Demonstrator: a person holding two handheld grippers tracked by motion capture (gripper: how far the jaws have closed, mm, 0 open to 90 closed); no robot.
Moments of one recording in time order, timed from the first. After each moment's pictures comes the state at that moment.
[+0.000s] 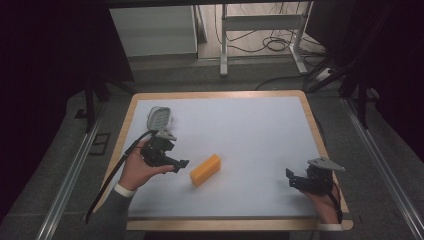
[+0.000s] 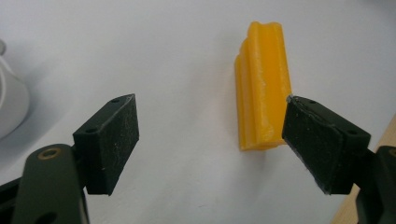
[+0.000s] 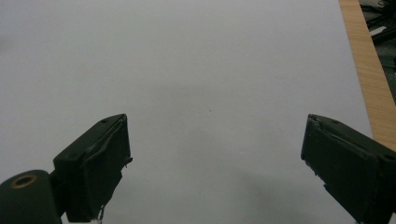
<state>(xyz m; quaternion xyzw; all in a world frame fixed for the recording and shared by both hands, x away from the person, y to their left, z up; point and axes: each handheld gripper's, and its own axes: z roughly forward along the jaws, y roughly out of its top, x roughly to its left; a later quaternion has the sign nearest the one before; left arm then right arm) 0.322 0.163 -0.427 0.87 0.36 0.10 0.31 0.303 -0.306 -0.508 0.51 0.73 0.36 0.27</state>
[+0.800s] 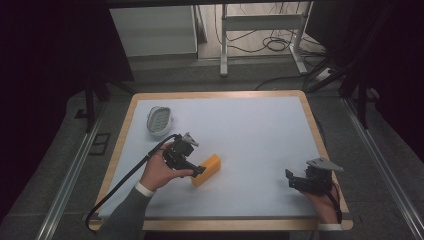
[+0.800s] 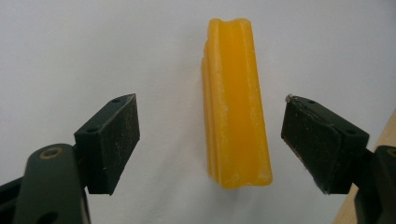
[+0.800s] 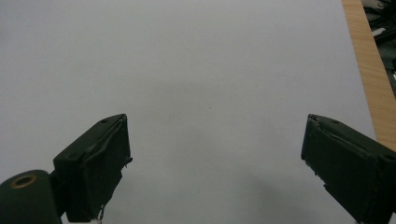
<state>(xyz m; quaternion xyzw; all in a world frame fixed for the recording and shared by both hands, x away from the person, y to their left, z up) 0.332 0.111 -0.450 0.89 0.34 0.06 0.28 0.304 -0.305 -0.512 0.50 0.74 0.36 0.28</state>
